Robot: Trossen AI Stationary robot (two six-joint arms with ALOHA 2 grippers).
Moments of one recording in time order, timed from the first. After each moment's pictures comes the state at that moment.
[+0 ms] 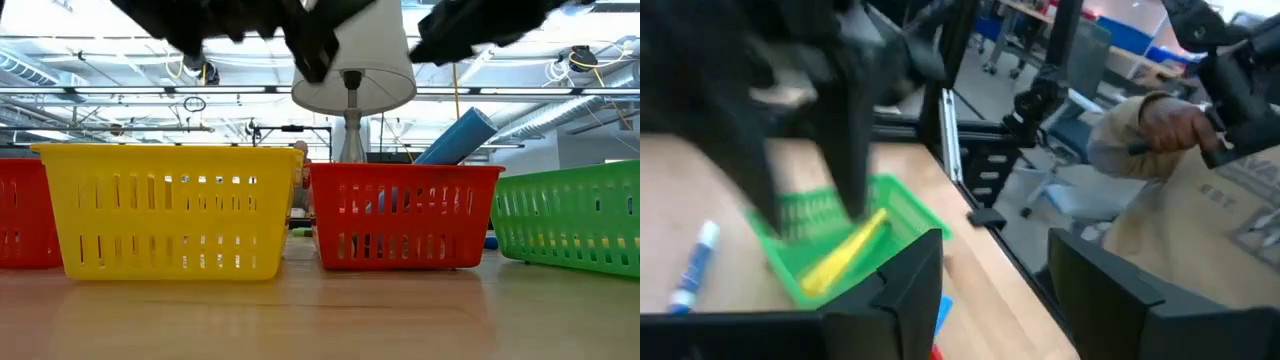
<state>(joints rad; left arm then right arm) -0.14 1.69 0.94 0.57 0.48 -0.22 0.34 1.29 0.79 -0.06 0.10 -0.08</state>
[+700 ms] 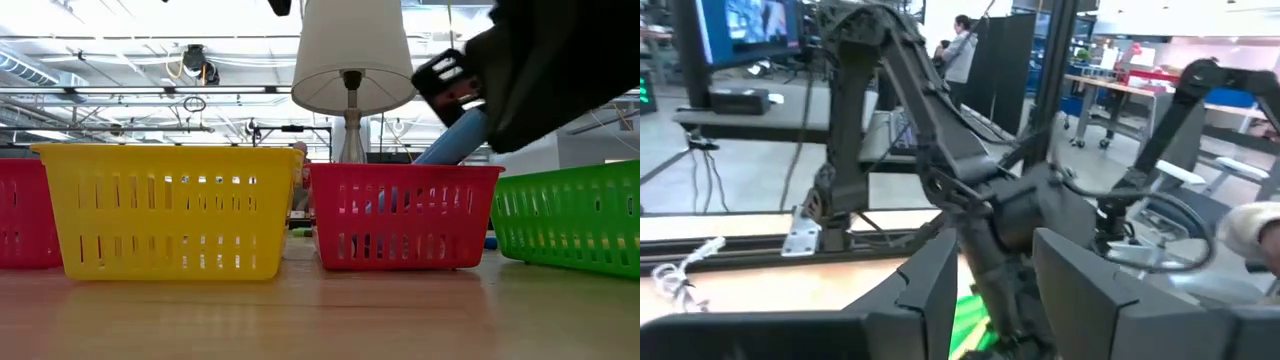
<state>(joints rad) -0.08 1.38 0.94 0.44 0.25 -0.11 0.53 1.72 0.94 0.02 0.01 0.11</state>
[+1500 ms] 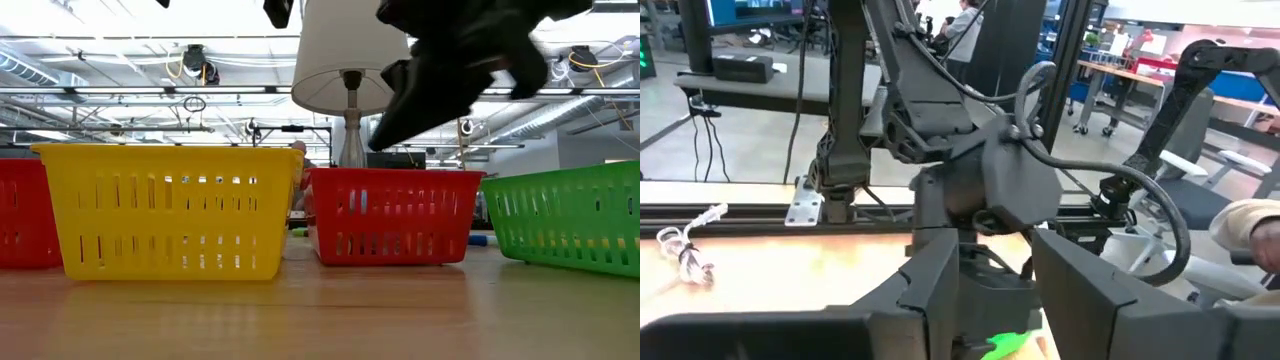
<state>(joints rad) -0.06 1.38 0.94 0.38 0.27 -0.14 0.35 1.64 0.96 -0.11 0.30 -0.02</state>
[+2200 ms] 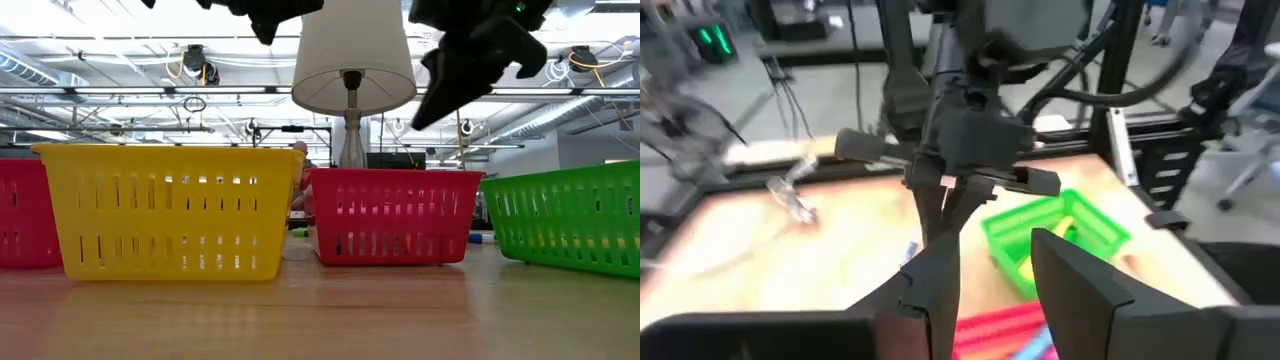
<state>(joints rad) -0.05 1.34 0.94 0.17 0.12 0.07 0.27 1.42 0.96 -0.48 0.43 0.07</state>
